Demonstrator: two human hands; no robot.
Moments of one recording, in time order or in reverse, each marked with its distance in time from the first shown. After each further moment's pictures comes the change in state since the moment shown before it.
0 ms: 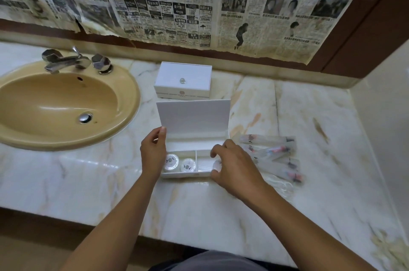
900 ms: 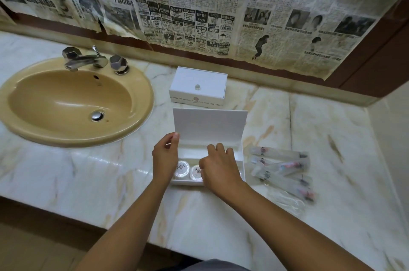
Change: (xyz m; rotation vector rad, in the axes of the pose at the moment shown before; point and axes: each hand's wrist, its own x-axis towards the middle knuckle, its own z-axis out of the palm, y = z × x) left_hand 0.000 0.003 0.000 -0.006 0.019 -0.041; right_hand 0.052 -0.029 0.048 -0.394 0.030 -0.177
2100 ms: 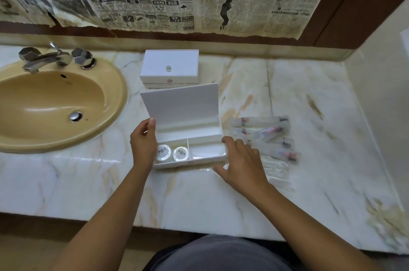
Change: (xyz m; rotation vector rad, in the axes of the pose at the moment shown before) left_hand -0.001 0.000 0.000 0.041 -0.015 0.044; right_hand -0.083 0.059 0.022 0.279 0.037 0.347
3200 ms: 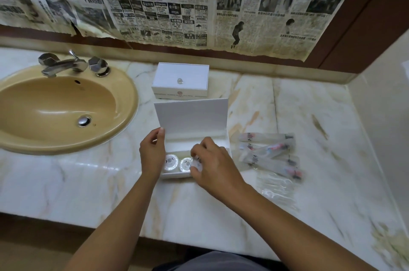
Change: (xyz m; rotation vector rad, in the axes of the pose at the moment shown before) left_hand -0.001 0.001 0.000 -0.026 -0.004 -0.001; right_hand 0.020 -0.072 -0.023 0.241 0.089 -0.323
